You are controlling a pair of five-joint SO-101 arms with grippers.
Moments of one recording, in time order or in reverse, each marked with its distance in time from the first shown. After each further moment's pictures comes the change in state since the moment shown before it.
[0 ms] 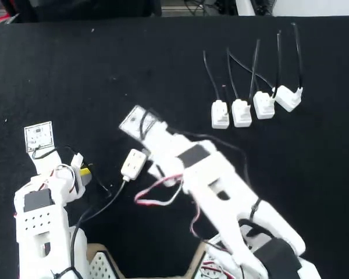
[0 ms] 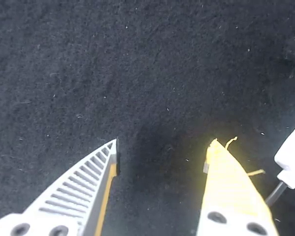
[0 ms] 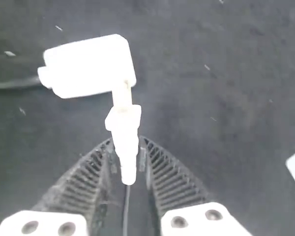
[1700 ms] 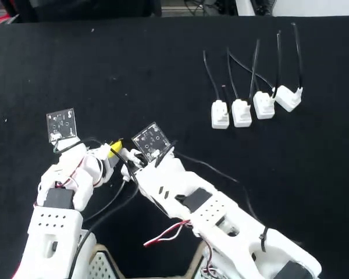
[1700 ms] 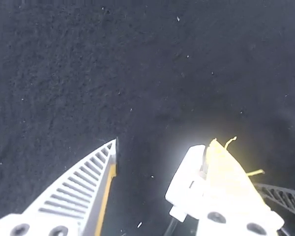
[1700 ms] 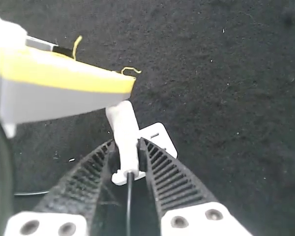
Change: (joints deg) left arm 20.7 -0.8 -0.4 -13.3 16.4; right arm -7.8 -15.5 25.8 -39.5 -22.8
